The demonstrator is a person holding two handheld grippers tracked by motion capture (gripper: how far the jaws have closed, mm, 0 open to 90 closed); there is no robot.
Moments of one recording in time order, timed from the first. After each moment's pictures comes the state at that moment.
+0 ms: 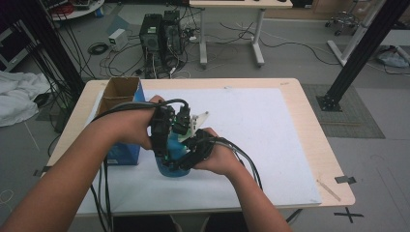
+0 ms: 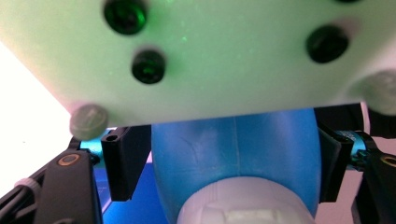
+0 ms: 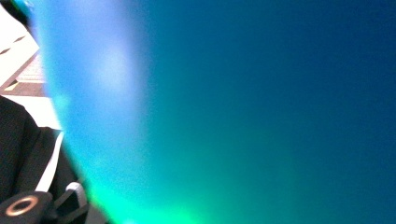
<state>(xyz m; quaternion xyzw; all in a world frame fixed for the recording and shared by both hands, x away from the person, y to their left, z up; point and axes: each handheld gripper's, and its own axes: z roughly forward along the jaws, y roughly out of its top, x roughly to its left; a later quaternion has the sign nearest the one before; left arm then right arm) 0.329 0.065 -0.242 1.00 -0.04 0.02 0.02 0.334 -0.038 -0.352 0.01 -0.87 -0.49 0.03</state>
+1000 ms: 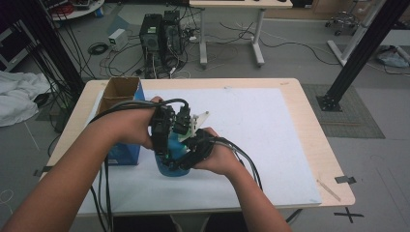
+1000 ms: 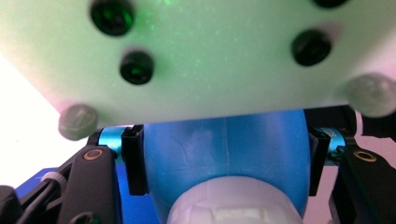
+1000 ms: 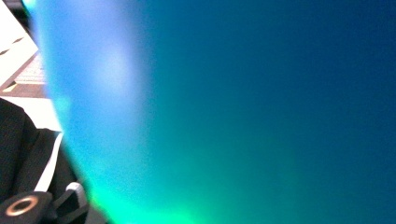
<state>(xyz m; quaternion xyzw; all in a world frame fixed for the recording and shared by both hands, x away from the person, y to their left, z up) 0.328 0.064 -0.241 1.00 -0.03 0.01 0.02 0.334 -0.038 -0.352 0.01 -0.87 -0.49 0.03</state>
